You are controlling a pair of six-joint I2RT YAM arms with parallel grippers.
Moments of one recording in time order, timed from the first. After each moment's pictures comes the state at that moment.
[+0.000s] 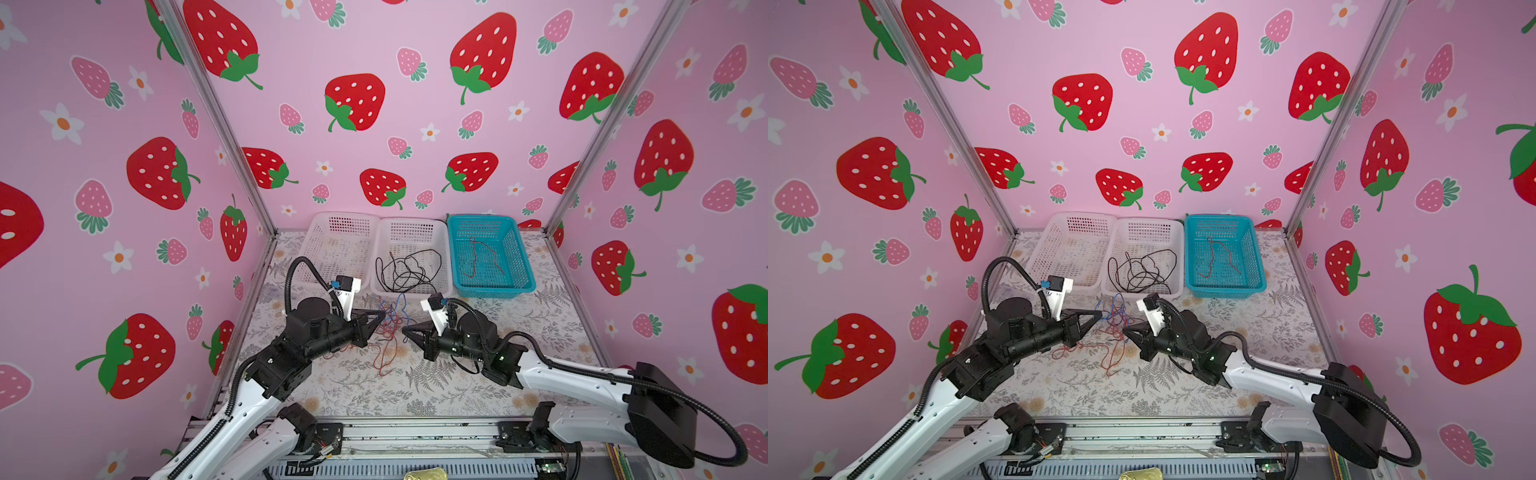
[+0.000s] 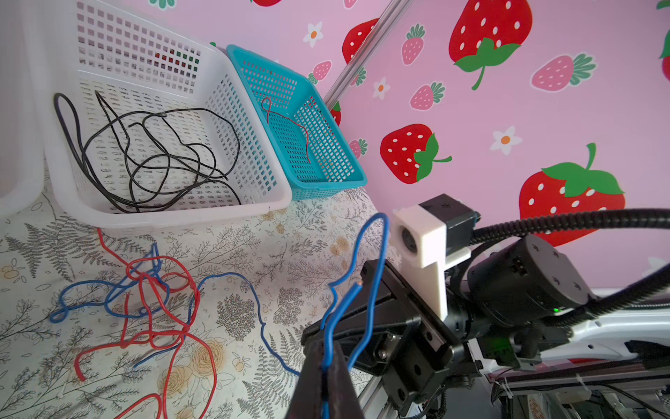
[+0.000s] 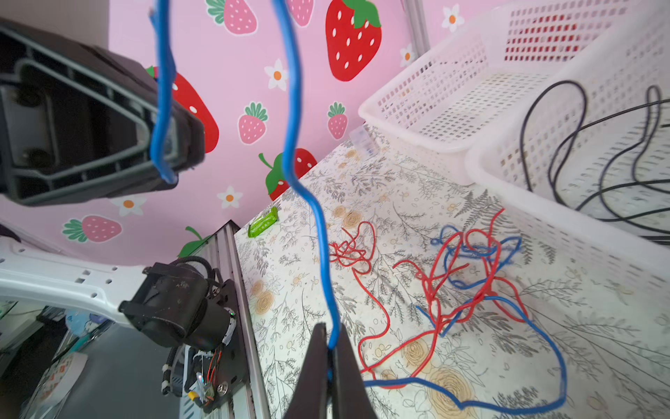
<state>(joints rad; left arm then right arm) -0.59 0.73 0.79 -0.39 0.32 -0.57 1.06 1.19 0.59 0.40 -0.23 0.42</state>
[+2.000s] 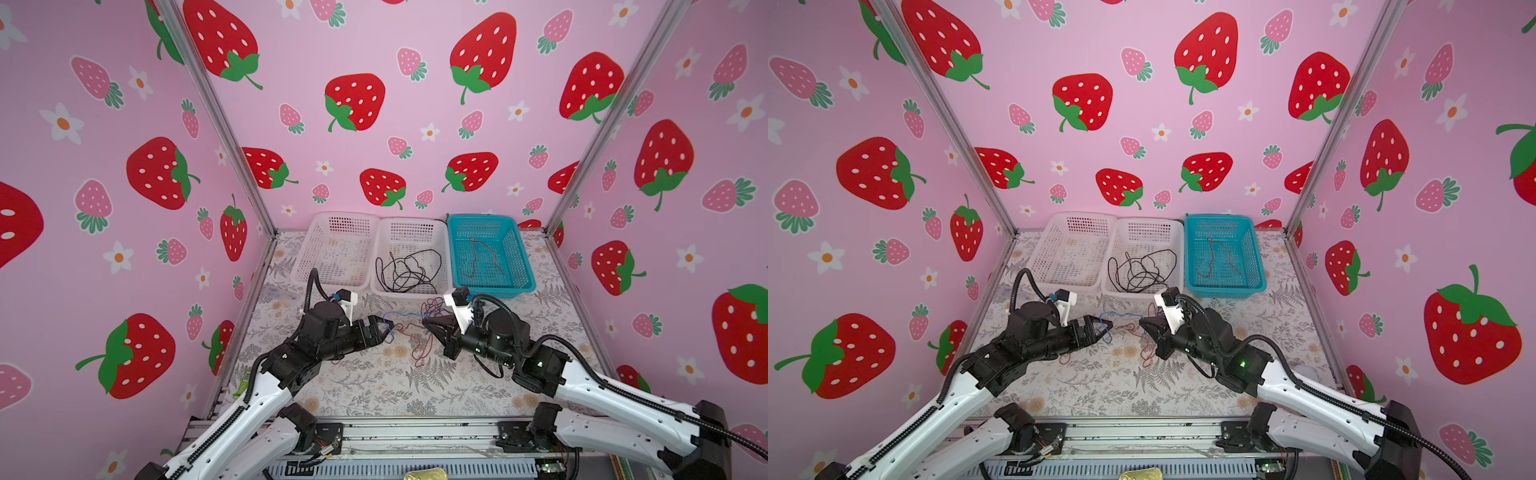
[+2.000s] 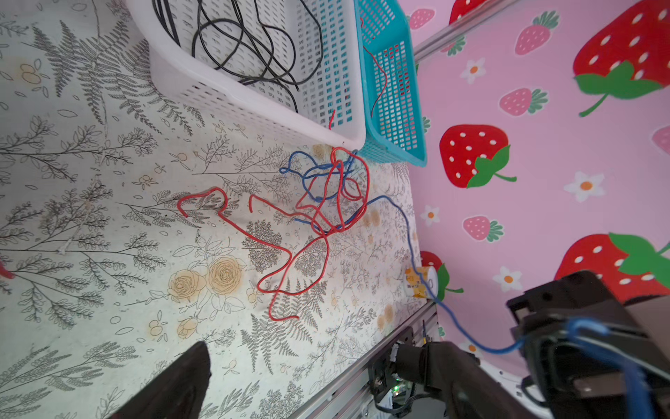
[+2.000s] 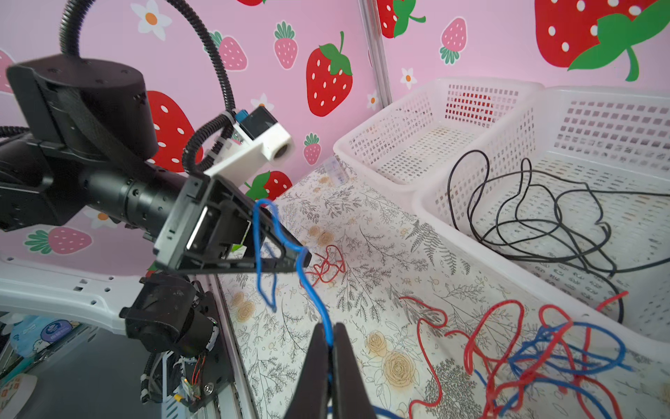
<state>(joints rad) -0.54 0.79 0.68 -0.44 0.33 -0.87 1.08 0.93 0.67 0.05 -0.09 0.32</state>
